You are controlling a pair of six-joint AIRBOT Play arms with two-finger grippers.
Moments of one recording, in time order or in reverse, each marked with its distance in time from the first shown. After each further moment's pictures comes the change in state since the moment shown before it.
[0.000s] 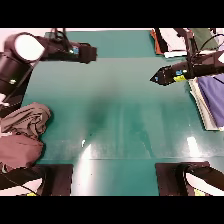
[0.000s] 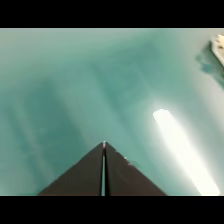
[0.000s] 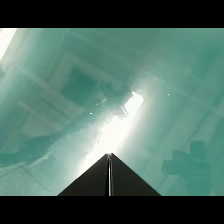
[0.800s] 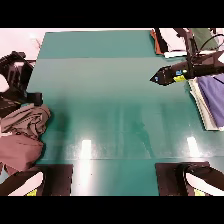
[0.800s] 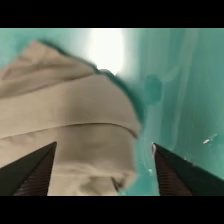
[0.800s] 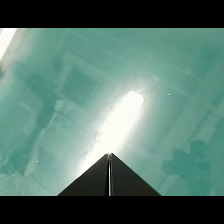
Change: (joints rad) left arm 0.463 0.232 -0.579 0.418 -0.282 -0.003; right arm 0.000 -0.001 0.000 0.000 0.001 0.000
